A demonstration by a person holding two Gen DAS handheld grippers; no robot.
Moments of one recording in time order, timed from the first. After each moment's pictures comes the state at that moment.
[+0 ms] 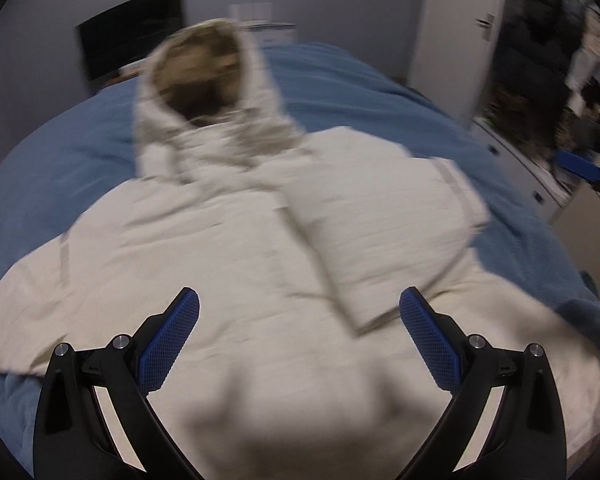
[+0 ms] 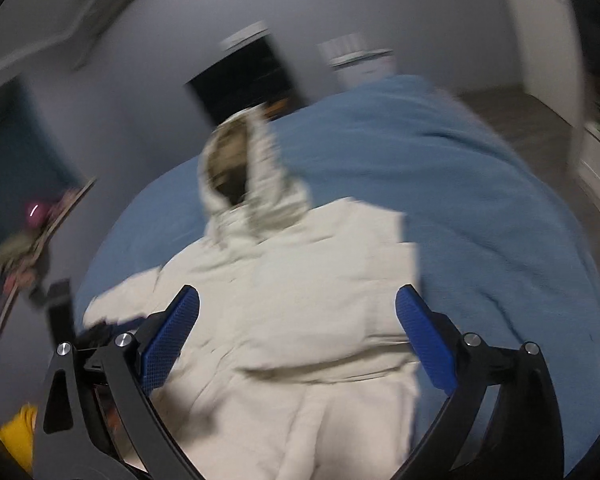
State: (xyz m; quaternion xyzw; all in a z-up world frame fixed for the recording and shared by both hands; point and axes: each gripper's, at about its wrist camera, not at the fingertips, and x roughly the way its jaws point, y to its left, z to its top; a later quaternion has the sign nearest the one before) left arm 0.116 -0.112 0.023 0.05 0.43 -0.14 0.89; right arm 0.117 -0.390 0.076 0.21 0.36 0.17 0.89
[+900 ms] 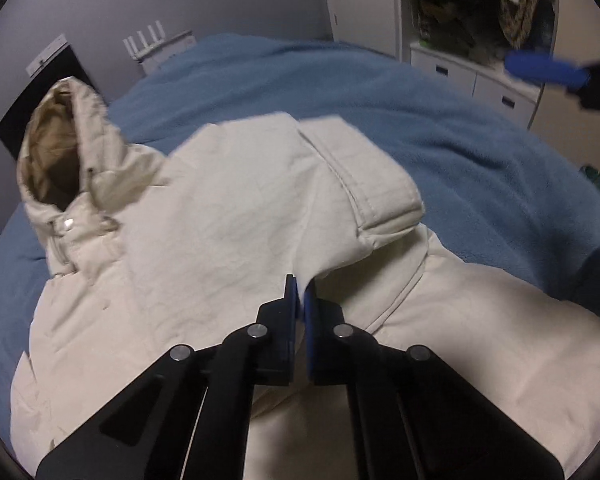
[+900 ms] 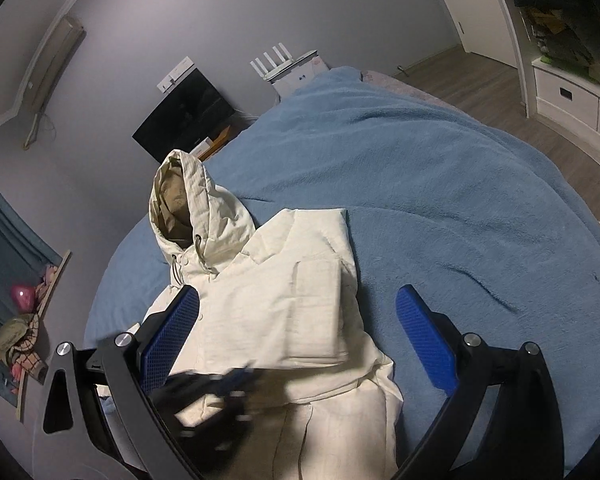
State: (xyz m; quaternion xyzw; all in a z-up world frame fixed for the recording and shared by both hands) left arm 0.142 -0.236 -0.027 0.21 0.42 -0.22 0.86; right arm 0.133 -0.428 0.033 0.30 0.36 0.10 0.88
